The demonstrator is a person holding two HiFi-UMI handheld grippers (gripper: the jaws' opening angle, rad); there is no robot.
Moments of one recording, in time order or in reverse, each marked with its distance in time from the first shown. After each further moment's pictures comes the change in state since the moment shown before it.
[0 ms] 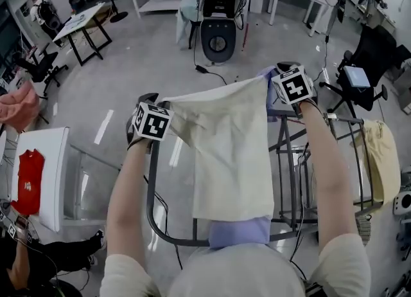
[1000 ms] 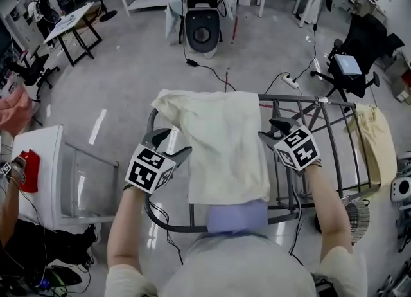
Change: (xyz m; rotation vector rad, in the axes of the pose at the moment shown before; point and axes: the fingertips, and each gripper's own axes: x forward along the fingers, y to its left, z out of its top) left arm -0.122 -0.165 -0.038 -0.033 -0.092 -0.496; right arm -0.135 0.162 -0.132 0.103 0.051 0.385
